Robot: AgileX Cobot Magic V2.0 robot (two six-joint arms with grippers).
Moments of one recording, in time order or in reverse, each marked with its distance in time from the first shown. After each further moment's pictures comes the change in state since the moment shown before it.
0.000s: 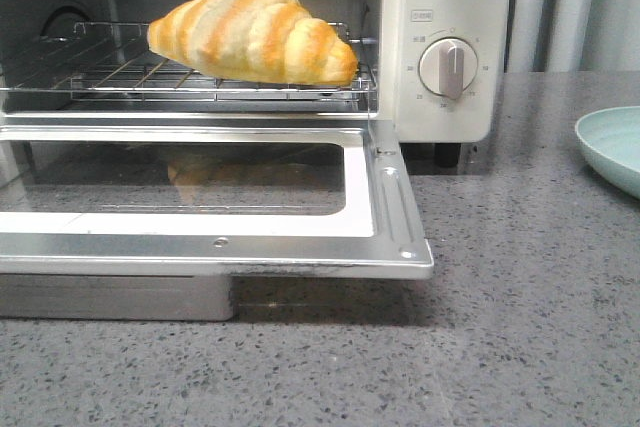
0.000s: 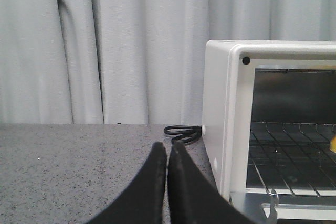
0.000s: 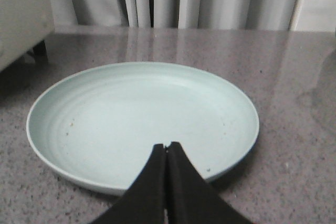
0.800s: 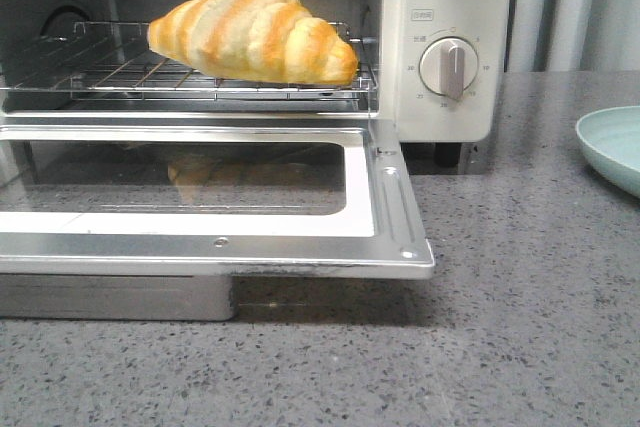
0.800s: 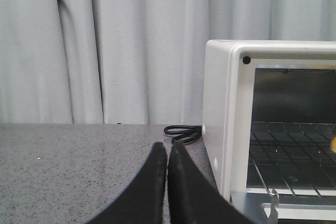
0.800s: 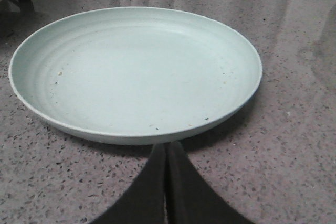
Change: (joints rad) left arm 0.000 0.000 0.000 0.000 0.000 0.000; right arm 0.000 0.000 0.000 0.002 0.123 -0.002
